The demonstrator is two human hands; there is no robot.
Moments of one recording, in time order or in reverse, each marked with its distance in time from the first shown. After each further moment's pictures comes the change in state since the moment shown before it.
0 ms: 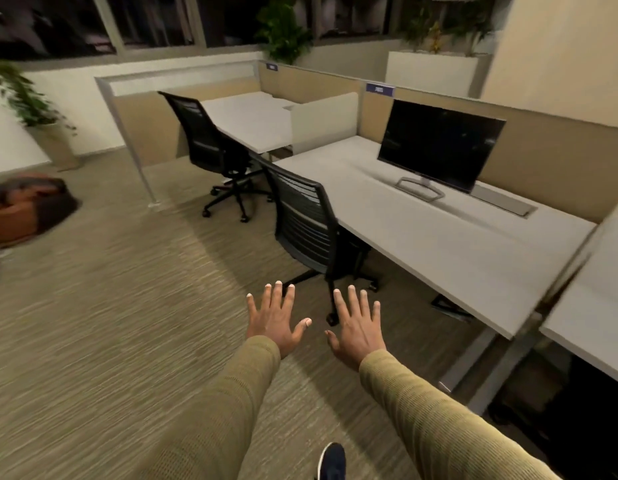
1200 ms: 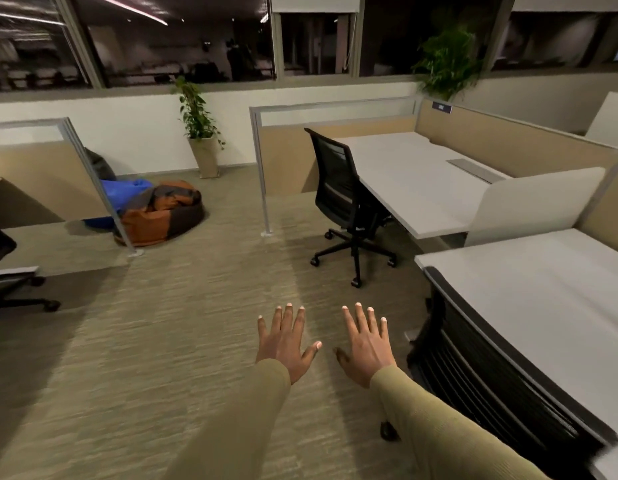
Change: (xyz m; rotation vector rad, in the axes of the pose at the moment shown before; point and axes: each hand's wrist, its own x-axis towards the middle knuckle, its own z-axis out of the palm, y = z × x) left_hand 0.451 -0.449 -0.030 -0.069 0.056 -0.404; right_hand 0.633 -0.326 0.033 0.043 -0.049 -0.439
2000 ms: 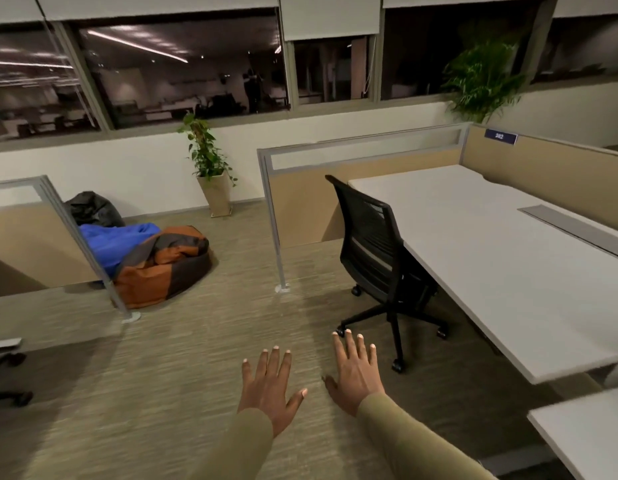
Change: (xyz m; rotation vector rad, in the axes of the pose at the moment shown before) left_hand 0.436 -0.149 -0.006 0.049 -0.040 -0.085; right_hand 0.502 -0.008 0.030 0.065 -0.038 -0.048
